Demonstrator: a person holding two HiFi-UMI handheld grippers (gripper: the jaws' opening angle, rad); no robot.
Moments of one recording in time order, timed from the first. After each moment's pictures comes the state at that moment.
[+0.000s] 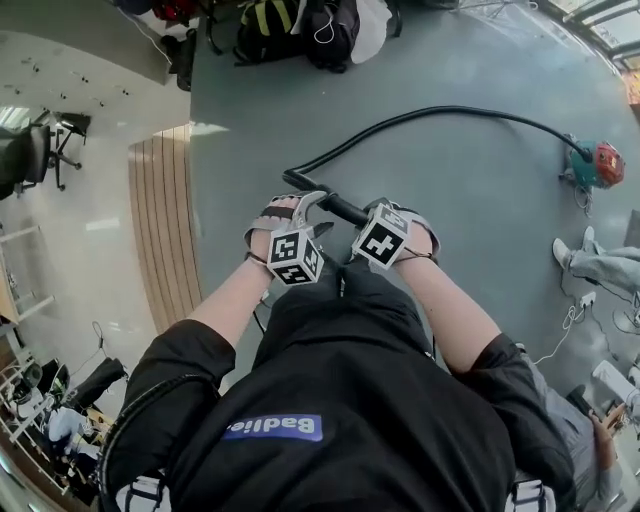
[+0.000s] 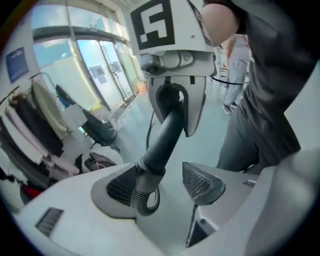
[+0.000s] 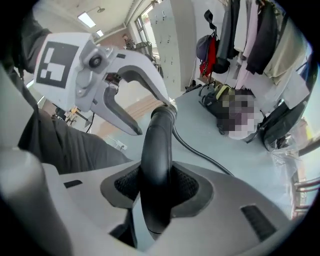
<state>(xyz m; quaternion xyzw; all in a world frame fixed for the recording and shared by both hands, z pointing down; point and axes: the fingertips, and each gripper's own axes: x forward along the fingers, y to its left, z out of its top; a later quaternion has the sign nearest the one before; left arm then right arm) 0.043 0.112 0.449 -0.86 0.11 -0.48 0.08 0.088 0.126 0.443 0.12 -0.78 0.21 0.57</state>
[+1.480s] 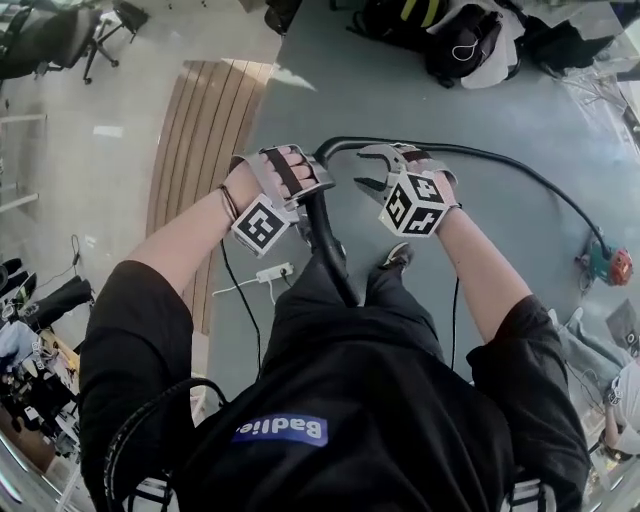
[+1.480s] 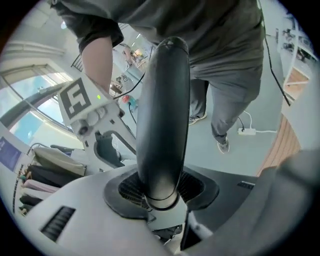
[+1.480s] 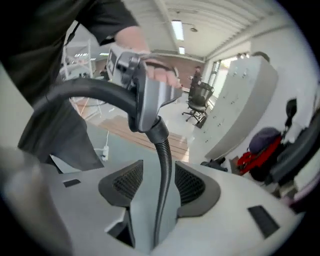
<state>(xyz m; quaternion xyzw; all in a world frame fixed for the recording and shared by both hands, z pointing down) -0.299 0.097 0.444 -0.79 -0.05 -0.49 0.37 -0.279 0.033 0.444 -0.10 -0.88 -0.13 0.44</state>
